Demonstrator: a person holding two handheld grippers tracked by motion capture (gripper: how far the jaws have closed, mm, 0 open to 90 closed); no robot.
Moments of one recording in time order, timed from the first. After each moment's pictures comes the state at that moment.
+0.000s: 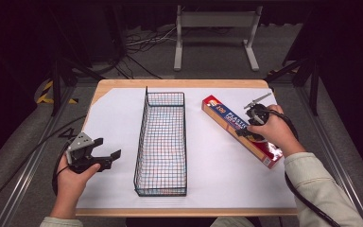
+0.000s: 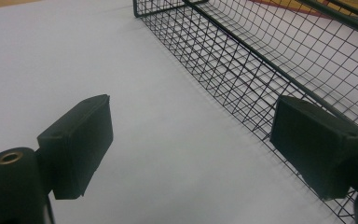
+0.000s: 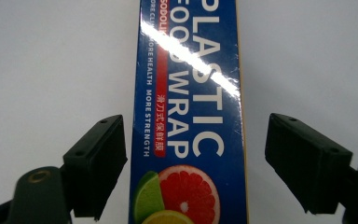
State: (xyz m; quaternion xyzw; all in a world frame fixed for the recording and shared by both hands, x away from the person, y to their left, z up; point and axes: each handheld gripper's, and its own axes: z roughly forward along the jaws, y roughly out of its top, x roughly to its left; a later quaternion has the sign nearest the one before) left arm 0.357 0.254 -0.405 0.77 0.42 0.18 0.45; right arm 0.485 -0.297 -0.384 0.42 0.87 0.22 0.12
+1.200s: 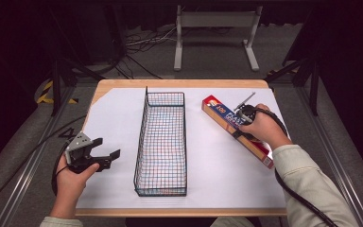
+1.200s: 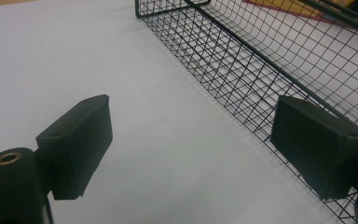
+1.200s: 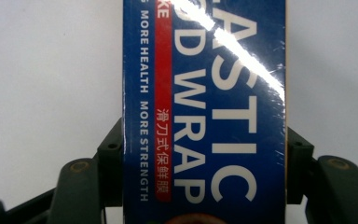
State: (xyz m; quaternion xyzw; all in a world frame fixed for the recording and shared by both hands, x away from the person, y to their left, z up) left arm 0.358 0.257 -0.407 0.77 0.42 0.17 0.46; right arm 0.505 -0.274 -0.400 0.44 0.89 0.12 0.08
